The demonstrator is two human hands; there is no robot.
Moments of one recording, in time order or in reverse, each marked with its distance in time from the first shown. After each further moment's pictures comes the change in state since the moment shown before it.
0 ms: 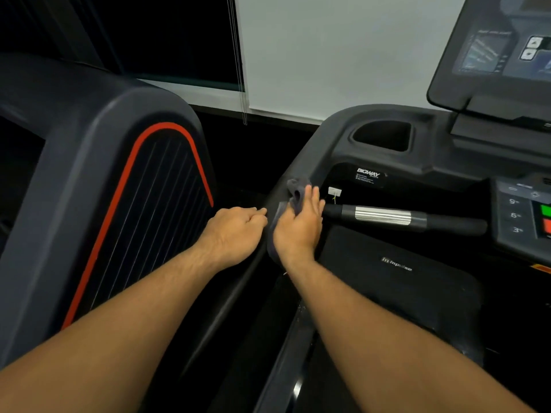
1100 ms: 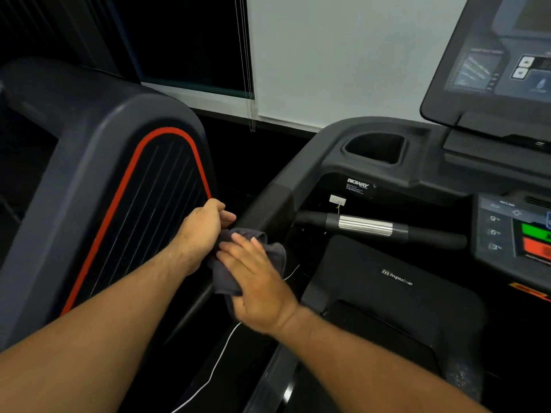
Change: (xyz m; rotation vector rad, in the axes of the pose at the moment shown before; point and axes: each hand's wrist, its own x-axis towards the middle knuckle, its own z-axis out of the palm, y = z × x) left_hand 0.001 0.007 0.004 -0.607 0.206 -0.341; right_hand -0.061 0.030 -0.047 -0.159 -0.636 -0.930
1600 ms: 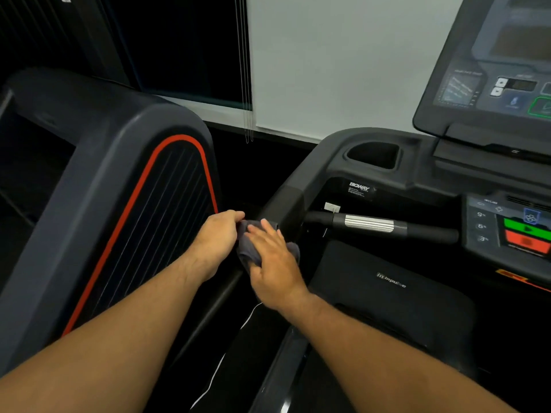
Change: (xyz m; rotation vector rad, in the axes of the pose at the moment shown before) left_hand -0.029 -0.011 -0.023 -0.100 -0.099 0.057; right_hand 0.018 -0.032 -0.001 0.004 0.024 0.354
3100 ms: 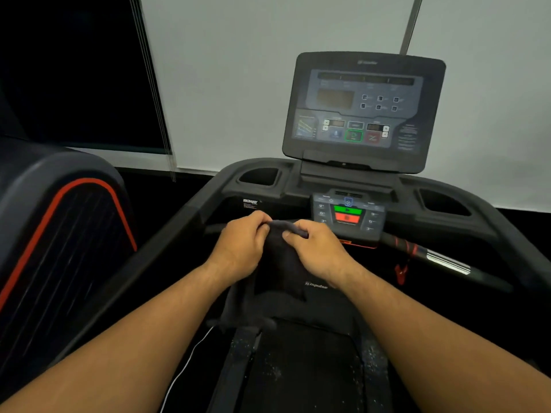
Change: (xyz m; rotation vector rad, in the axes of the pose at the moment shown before) left_hand -0.163 0.053 0.170 0.518 -0.205 0.842; right_hand -0.164 -0.016 -0.250 0.142 0.293 0.492
